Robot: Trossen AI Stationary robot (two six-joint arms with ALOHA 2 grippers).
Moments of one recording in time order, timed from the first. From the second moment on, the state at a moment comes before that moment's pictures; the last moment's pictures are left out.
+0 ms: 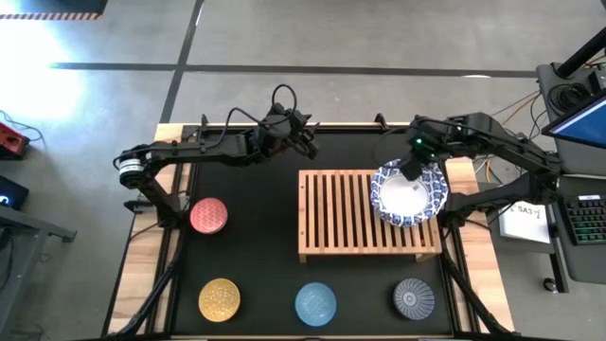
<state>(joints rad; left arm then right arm) 0.27 1.63 1.29 0.09 -0.50 -0.01 -0.31 1.15 1.47 -1.57 0.30 0.47</state>
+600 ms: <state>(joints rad) 0.27 1.63 1.29 0.09 -0.50 -0.01 -0.31 1.16 1.42 -1.56 0.29 0.45</state>
